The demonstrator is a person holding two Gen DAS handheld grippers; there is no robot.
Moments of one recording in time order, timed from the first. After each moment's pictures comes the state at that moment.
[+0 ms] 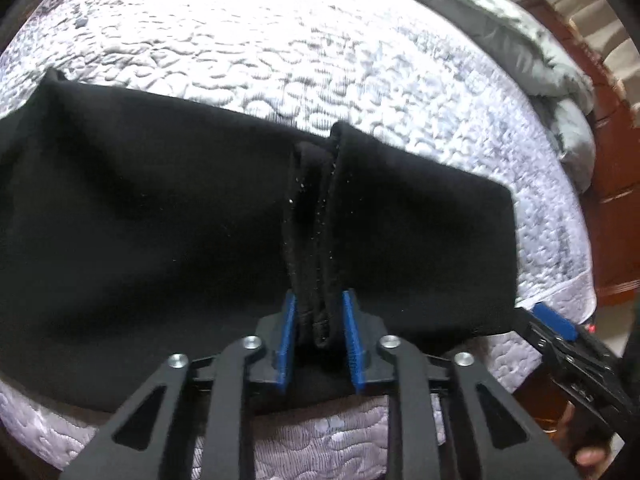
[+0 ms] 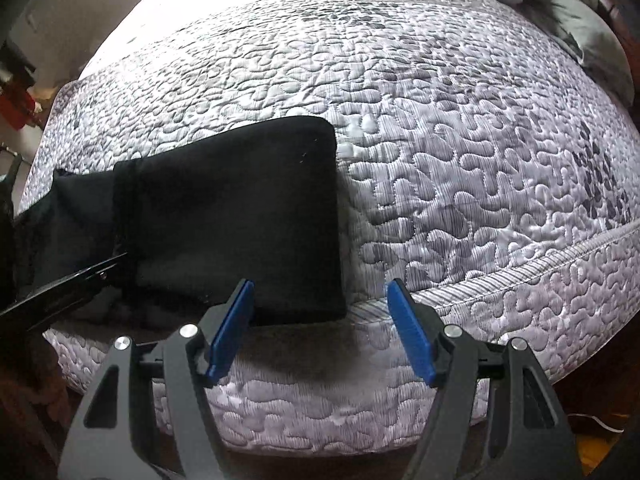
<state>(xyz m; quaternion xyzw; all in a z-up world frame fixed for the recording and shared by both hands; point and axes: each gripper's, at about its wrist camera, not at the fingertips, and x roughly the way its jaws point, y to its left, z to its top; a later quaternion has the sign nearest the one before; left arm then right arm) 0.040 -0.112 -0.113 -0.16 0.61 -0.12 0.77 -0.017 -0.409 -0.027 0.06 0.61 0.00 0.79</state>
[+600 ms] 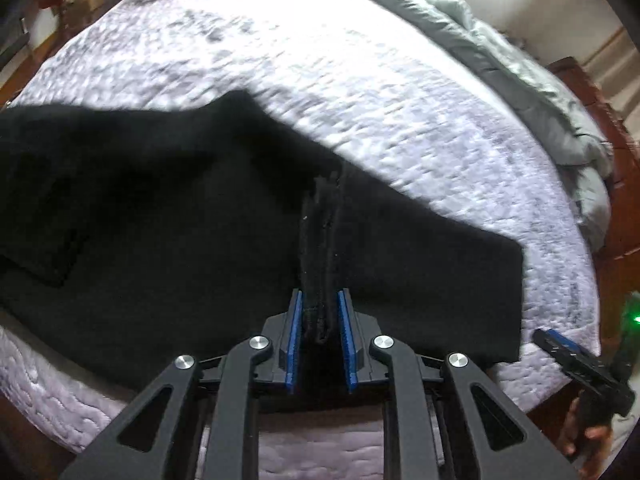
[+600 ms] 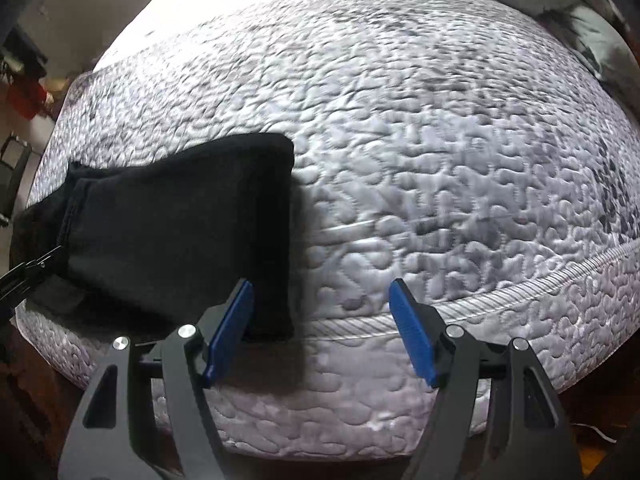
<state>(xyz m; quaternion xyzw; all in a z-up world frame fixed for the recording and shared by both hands) 0.009 0.016 -0.098 -0.18 0.56 -0.03 0.80 -0.008 -0.368 -0.033 0.03 0.61 0.03 0.79</state>
